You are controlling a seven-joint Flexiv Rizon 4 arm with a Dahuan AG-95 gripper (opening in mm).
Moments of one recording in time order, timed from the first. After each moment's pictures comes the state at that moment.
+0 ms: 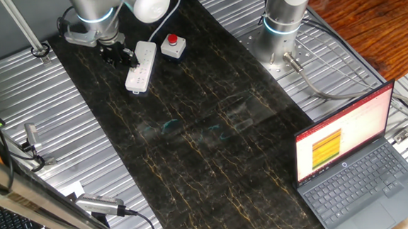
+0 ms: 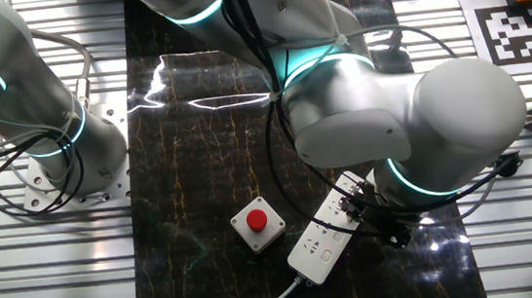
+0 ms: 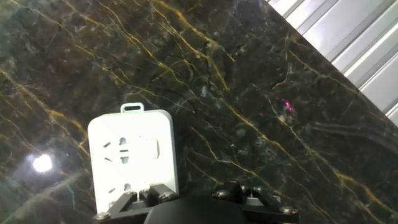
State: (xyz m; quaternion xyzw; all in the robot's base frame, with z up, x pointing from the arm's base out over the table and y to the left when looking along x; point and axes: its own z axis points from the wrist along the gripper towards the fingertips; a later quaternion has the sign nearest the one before) arm 0.526 -0.202 0.028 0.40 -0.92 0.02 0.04
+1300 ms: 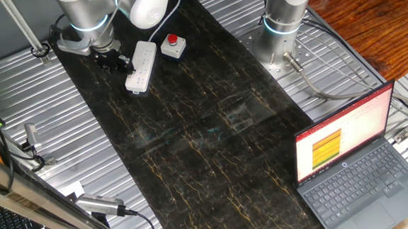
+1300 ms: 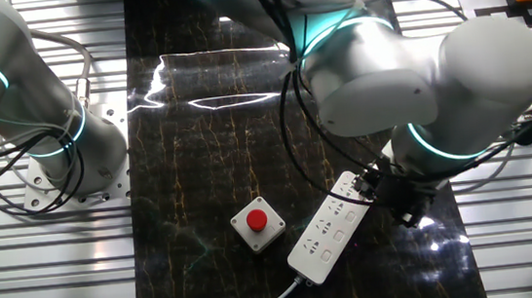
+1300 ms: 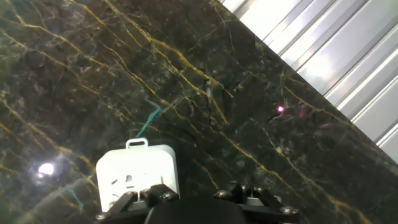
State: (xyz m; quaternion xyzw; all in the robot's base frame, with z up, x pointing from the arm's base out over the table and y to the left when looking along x) arm 0.549 -0.170 0.043 0.39 -0.92 0.02 0.05
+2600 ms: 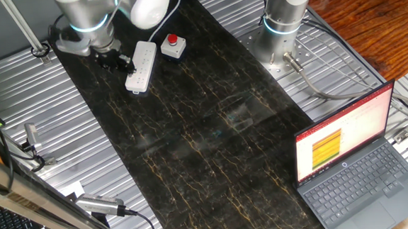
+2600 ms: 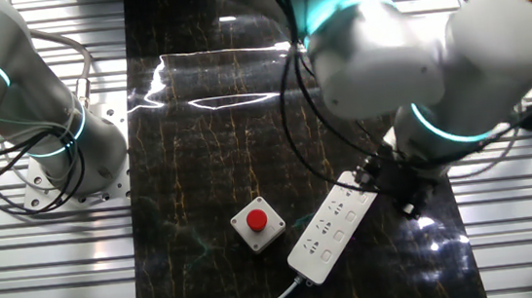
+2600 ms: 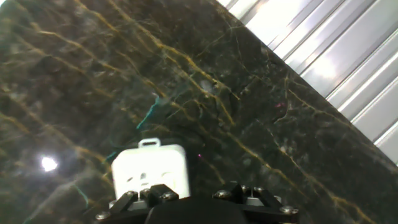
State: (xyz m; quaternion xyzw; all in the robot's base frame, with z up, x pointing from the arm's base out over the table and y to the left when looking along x) arm 0.540 -0.160 0.077 0.38 -0.92 0.03 0.05
